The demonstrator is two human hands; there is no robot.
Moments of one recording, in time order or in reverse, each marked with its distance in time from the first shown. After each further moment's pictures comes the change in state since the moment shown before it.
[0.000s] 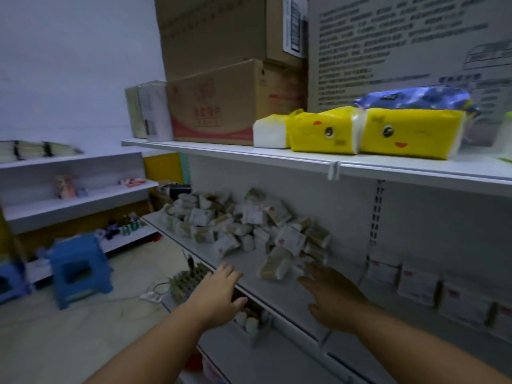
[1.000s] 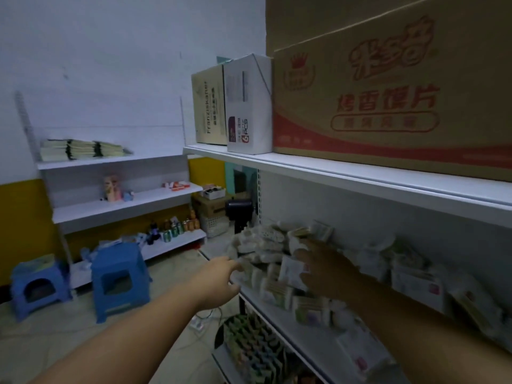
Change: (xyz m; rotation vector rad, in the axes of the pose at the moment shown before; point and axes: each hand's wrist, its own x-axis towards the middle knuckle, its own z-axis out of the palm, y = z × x) left_hand 0.178 -0.356 -0.078 -0.109 0.050 -0.120; right_hand 0.445 -0.136 -0.001 0.067 0.135 -0.137
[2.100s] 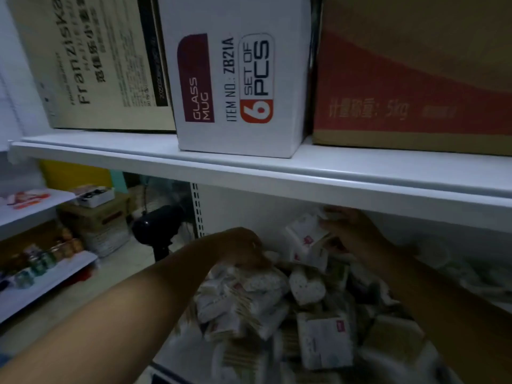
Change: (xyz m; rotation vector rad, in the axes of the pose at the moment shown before) left_hand 0.309 -0.020 -0.012 -0.113 -0.368 0.379; right_hand 0.133 0.075 0.001 1.160 0.571 0.927
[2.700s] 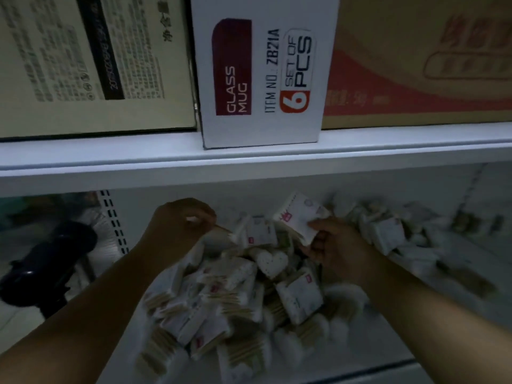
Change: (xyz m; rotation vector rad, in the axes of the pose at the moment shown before) left_hand -0.003 -0.036 -0.027 -0.400 0.593 0.768; right_hand -0.106 0.015 0.020 0.646 0.299 0.126
